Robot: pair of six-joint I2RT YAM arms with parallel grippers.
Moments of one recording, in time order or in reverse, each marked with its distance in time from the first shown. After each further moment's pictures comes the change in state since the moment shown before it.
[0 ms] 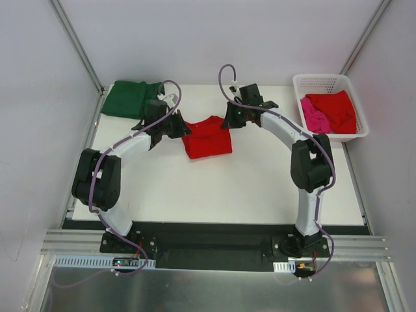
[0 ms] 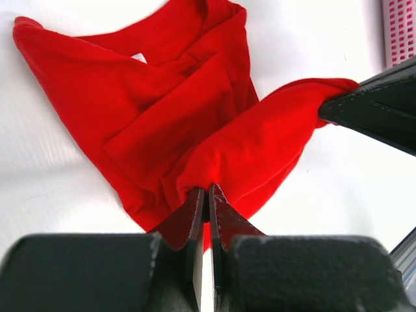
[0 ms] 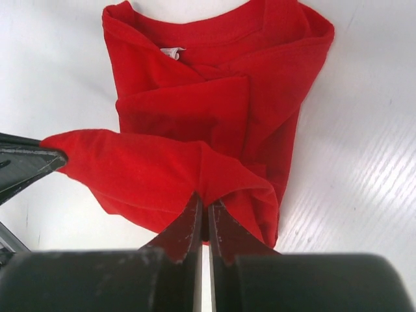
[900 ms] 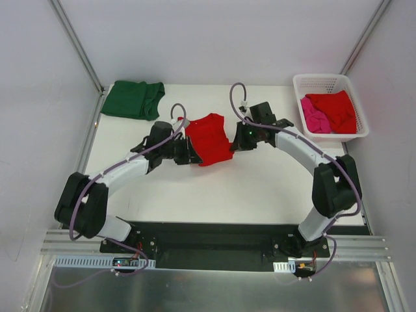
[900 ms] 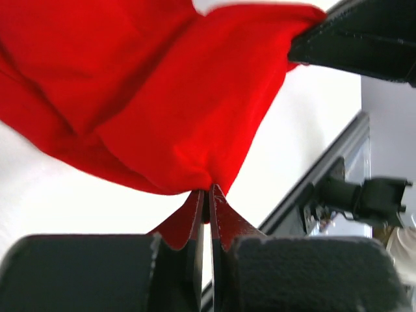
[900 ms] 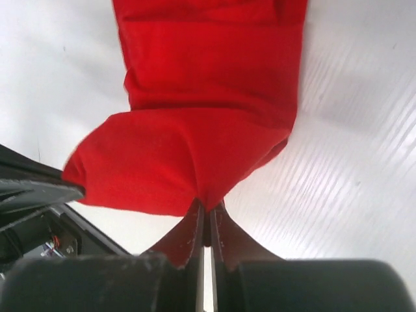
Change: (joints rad) left arm -0.107 -0.204 -0.234 -0.025 0.203 -0.084; right arm 0.002 -0.277 -0.340 -0.047 -0.044 0.050
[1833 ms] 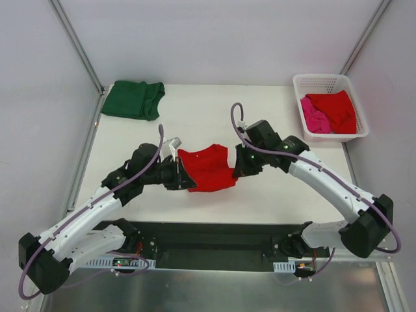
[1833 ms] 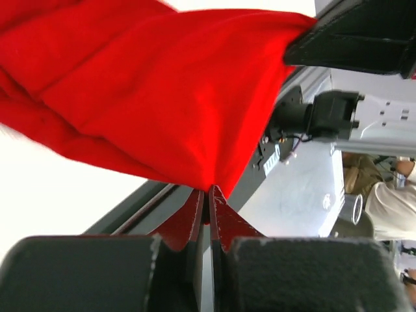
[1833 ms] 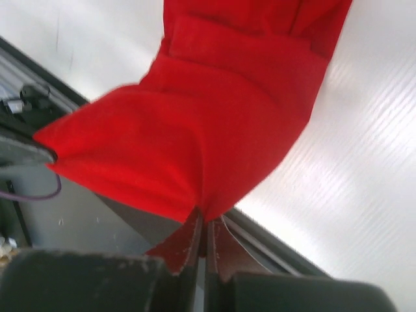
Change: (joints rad) left arm -0.226 -0.631 -0.169 -0.390 -0.077 -0.146; right arm 0.270 -0.446 -0.137 -0.374 0.136 0.098
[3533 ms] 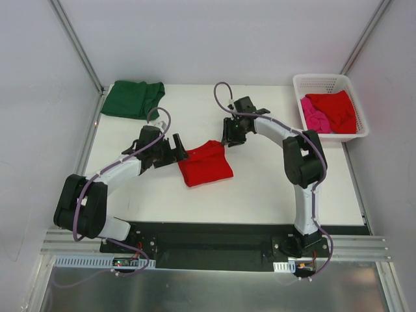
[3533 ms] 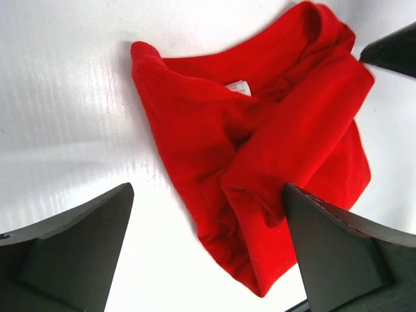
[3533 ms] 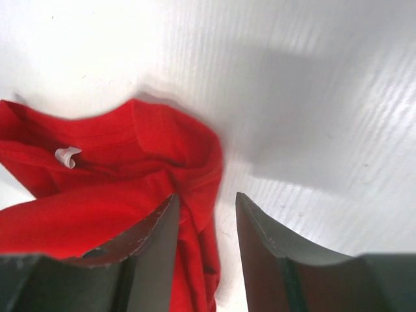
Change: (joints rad) left arm 0.324 0.565 0.054 0.310 -0.237 0.162; right arm -0.254 0.822 0.431 0.318 -0.057 -0.119
